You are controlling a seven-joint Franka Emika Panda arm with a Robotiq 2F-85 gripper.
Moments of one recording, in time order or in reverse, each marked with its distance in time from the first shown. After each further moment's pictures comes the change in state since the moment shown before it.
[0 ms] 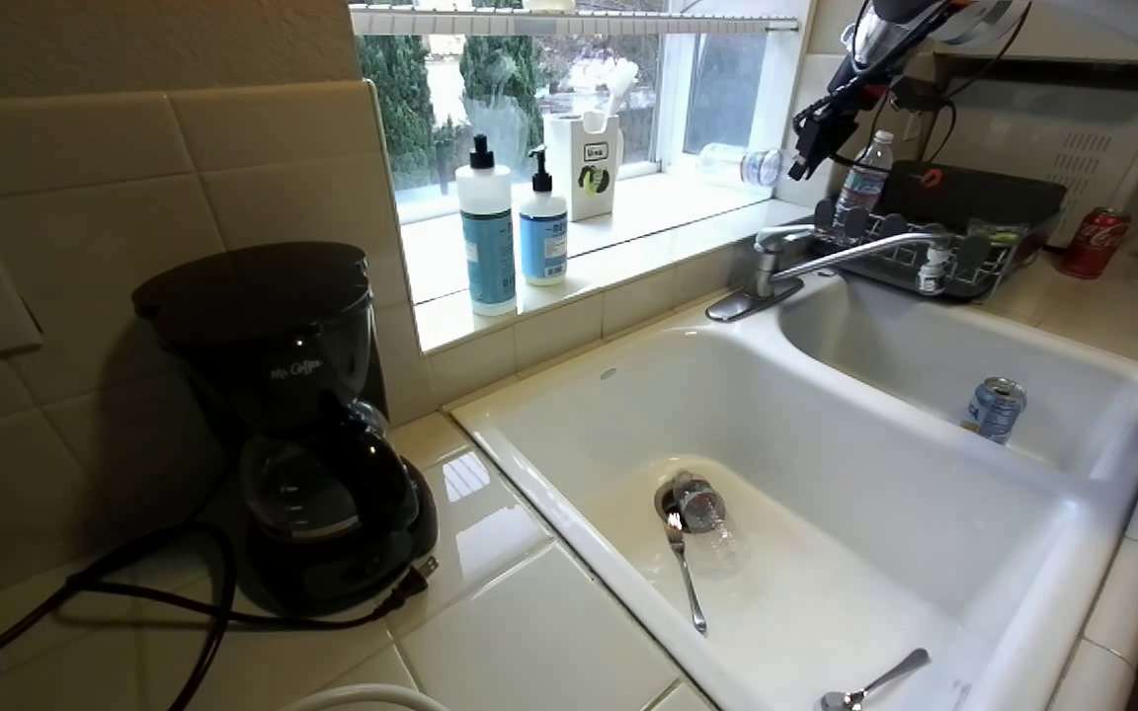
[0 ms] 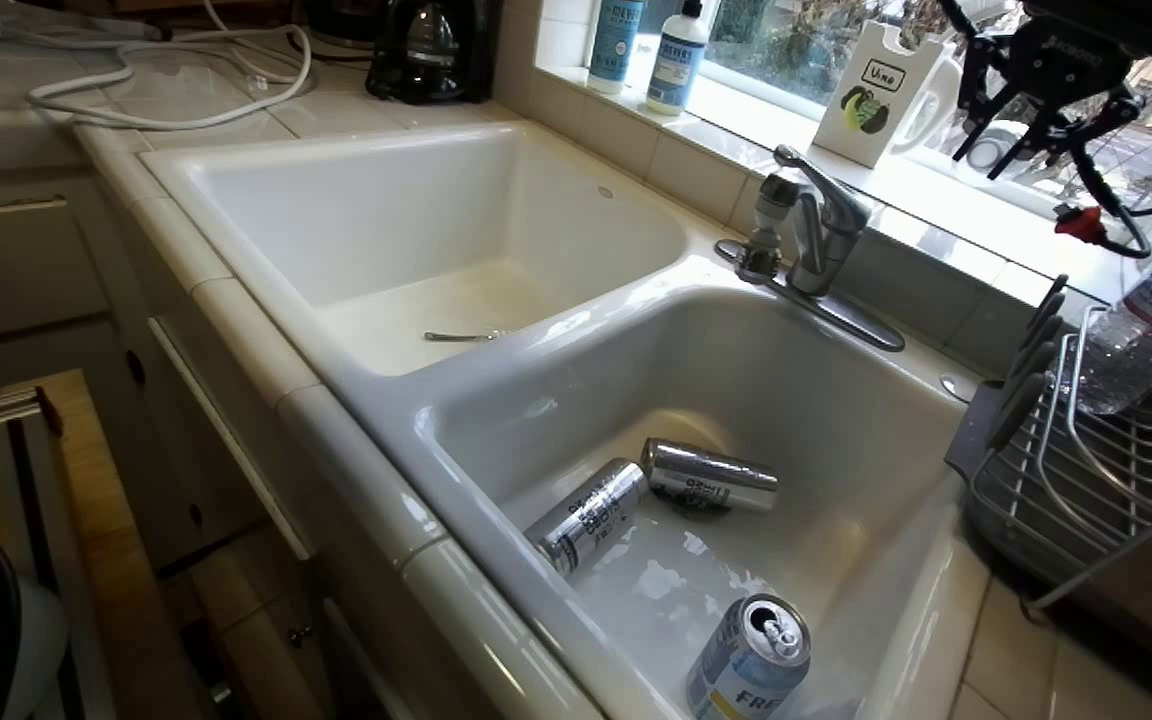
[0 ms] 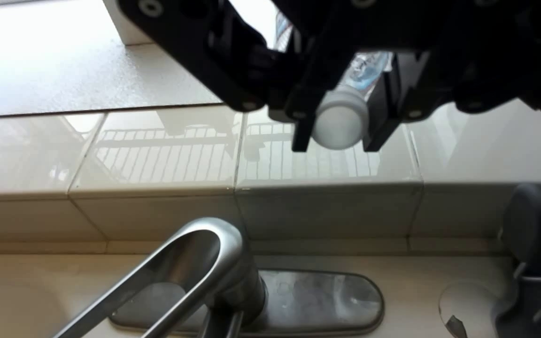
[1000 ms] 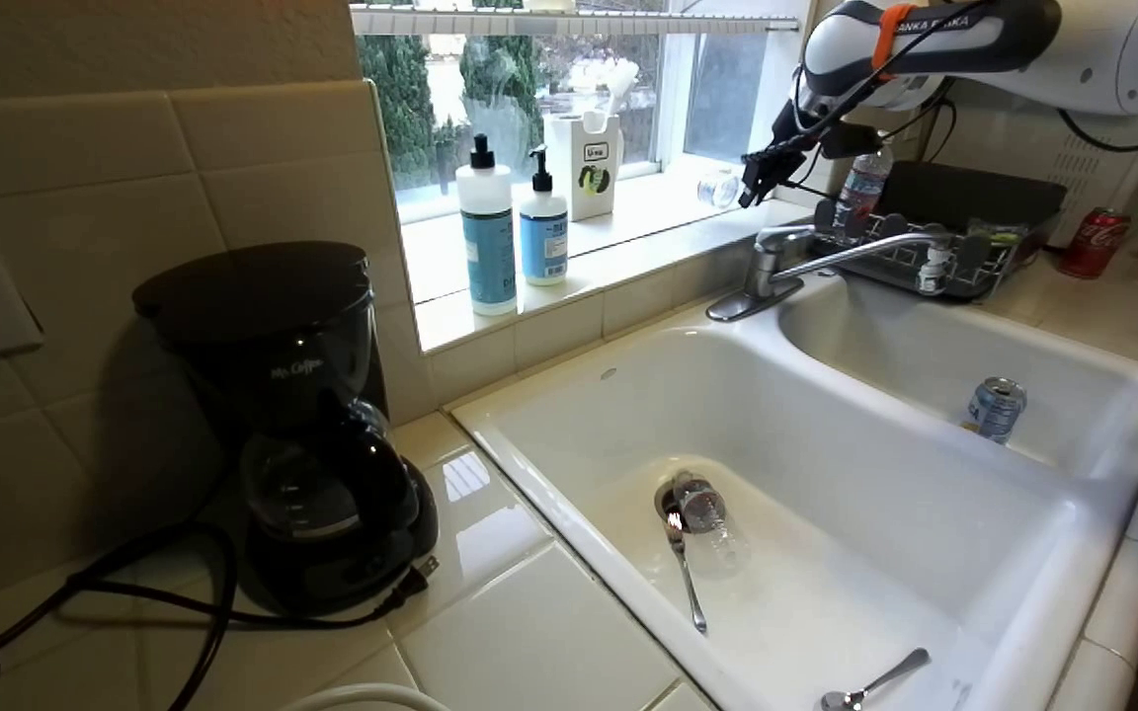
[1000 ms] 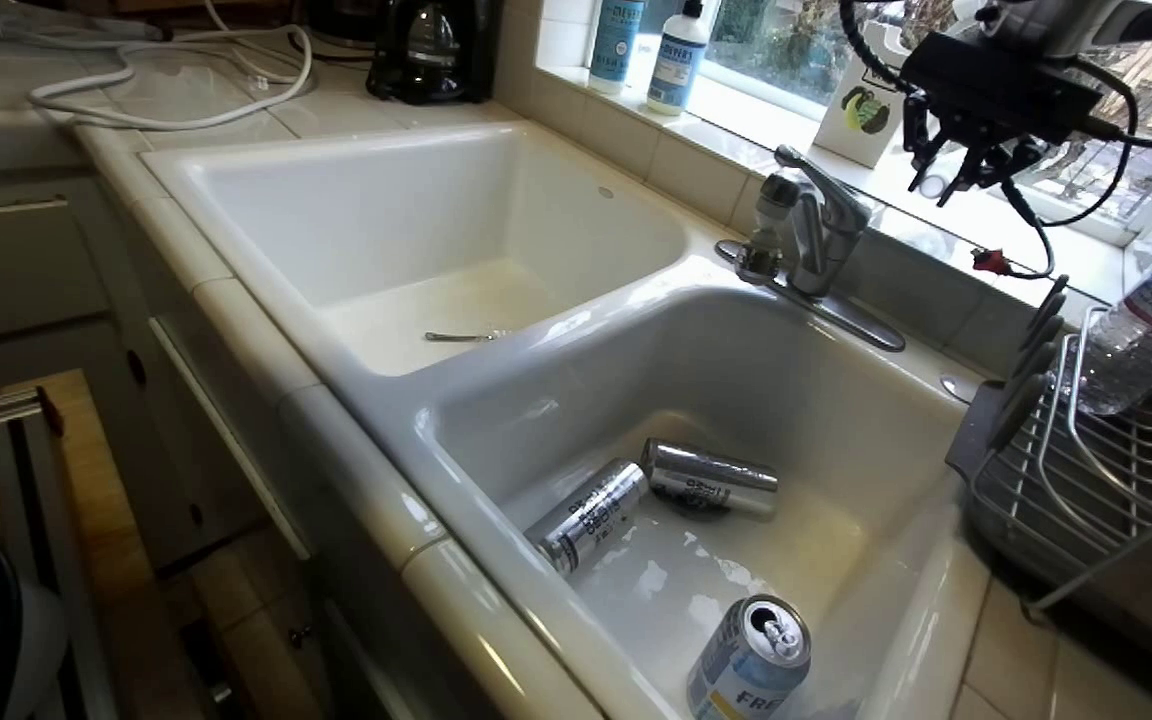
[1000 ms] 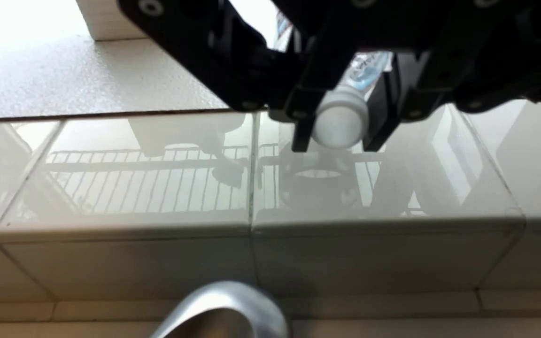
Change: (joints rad) arm 0.091 0.122 -0.012 0.026 -0.044 0.216 0.100
